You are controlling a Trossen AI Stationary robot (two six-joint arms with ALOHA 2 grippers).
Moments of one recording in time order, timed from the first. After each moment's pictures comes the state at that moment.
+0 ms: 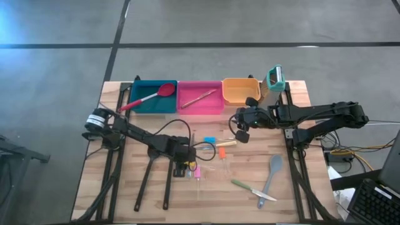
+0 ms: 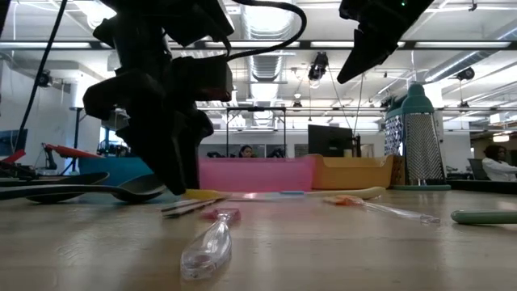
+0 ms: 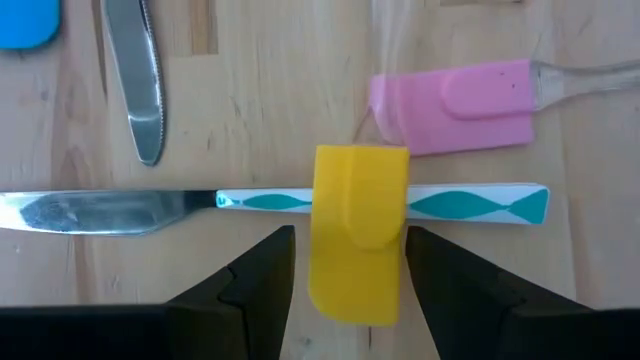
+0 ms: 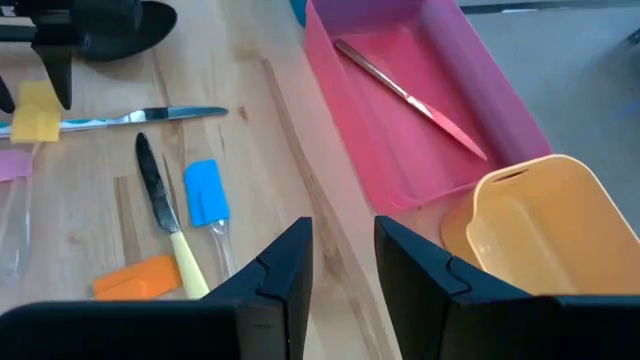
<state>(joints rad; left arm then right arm) -0.23 1.73 1.03 -0.41 -0.03 -0.15 0.00 1.21 0.97 -0.59 0.37 0.14</state>
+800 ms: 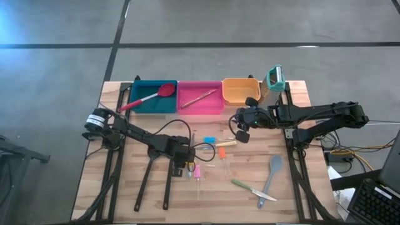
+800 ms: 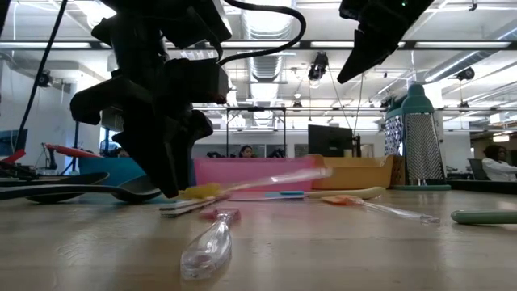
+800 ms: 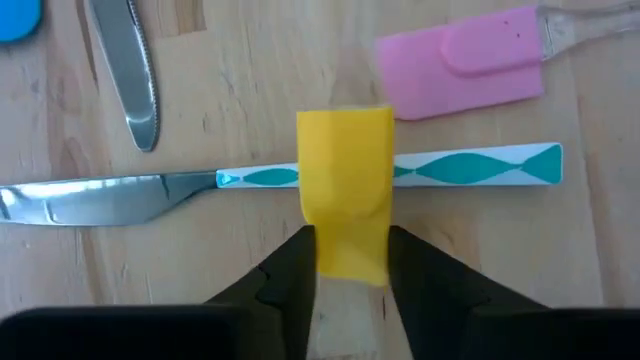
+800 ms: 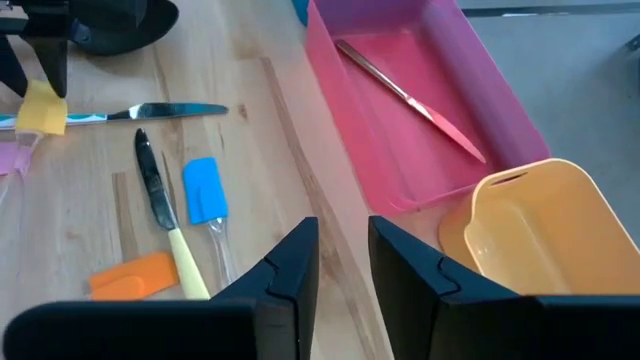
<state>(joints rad) -0.23 1.73 1.03 -0.46 -0.03 -0.07 0.00 1.21 0.97 -0.59 0.37 0.12</state>
